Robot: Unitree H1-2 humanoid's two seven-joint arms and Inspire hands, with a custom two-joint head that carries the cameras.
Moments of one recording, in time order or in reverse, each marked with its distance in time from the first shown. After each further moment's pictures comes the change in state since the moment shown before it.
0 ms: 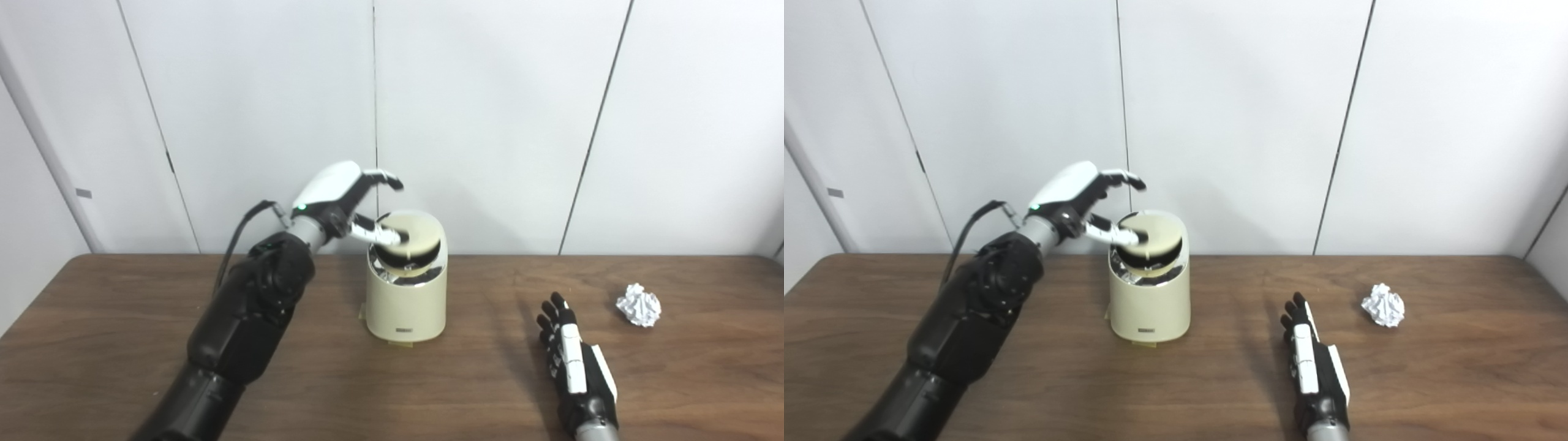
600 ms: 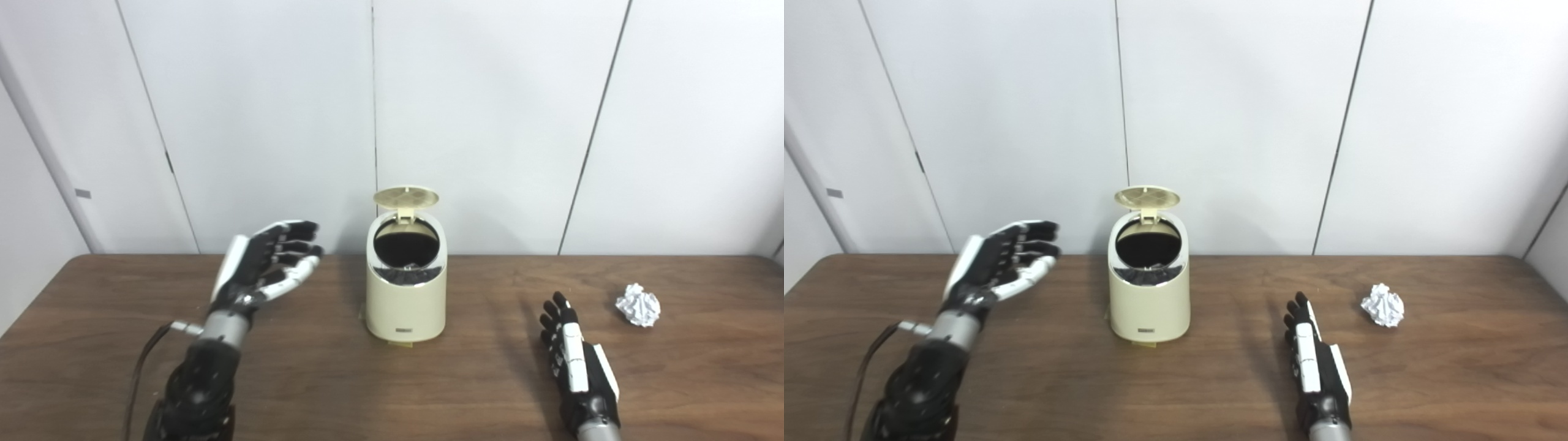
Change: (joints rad) left arm 0.419 -0.061 0.252 -0.250 -0.293 -0.016 0.177; right arm -0.005 -0.008 -0.010 0.007 0.004 0.000 0.004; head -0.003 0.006
